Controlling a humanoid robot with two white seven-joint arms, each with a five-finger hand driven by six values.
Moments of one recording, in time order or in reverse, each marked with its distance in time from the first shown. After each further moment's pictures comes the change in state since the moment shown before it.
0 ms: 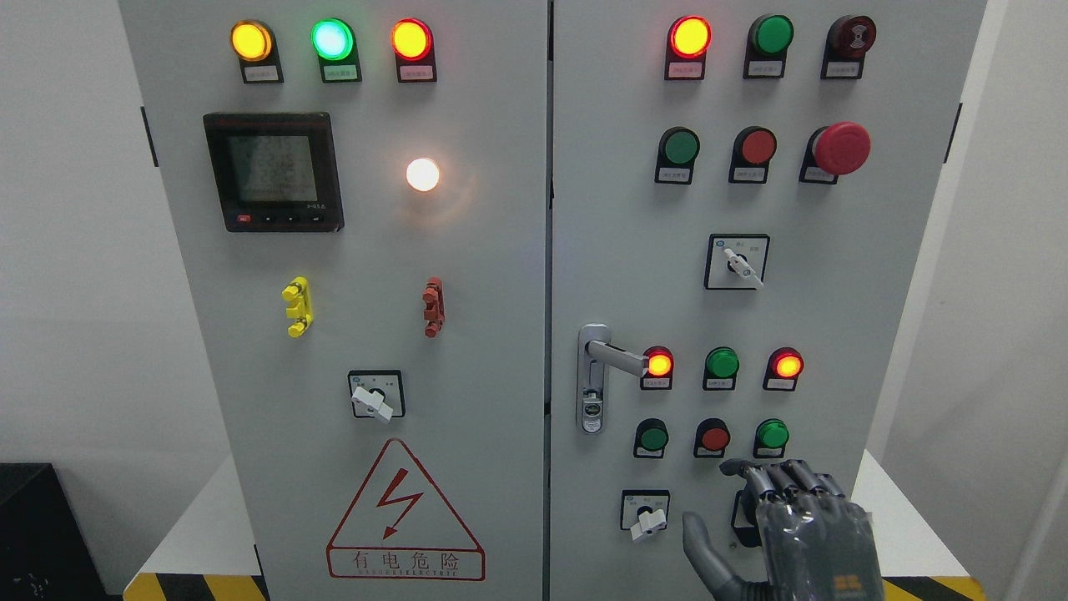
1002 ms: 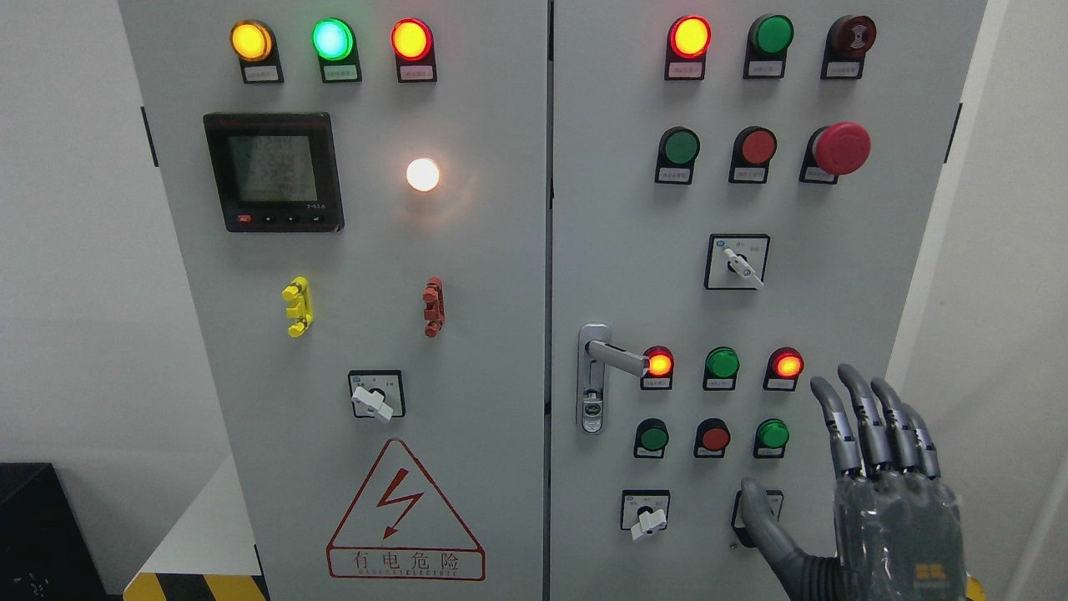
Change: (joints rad) left arm 0.000 0.000 0.000 0.000 0.000 0.000 -0.001; right arm -0.053 0.004 -0.053 -0.063 -0.014 -0.006 -0.019
